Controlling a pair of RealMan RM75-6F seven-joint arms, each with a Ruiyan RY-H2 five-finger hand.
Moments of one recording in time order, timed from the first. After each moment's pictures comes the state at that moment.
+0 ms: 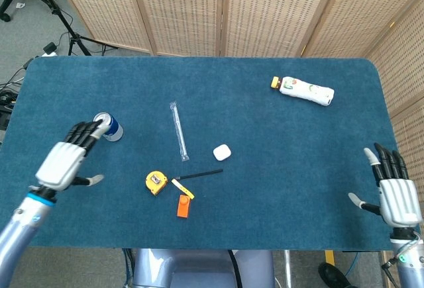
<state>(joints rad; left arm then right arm) -0.43 -1.05 -0.16 -1.83 1.48 1.12 0.05 0.17 -1.21 0.01 -1.45 -1.47 1.62 0.07</state>
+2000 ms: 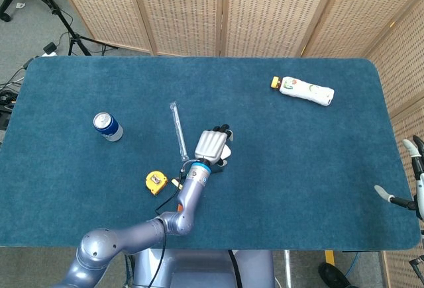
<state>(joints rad) -1.26 -2.25 -0.49 -0.70 0.76 0.84 0.47 0.11 -1.11 0.14 -1.42 -1.43 1.52 0.36</state>
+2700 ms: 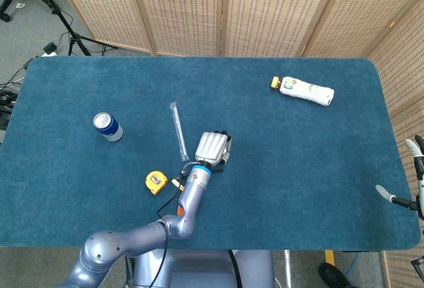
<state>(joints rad) -1.28 -2.27 -0.42 -0.70 0.74 0.93 0.42 0.10 -1.10 0.15 -1.42 -1.43 1.51 0.38</state>
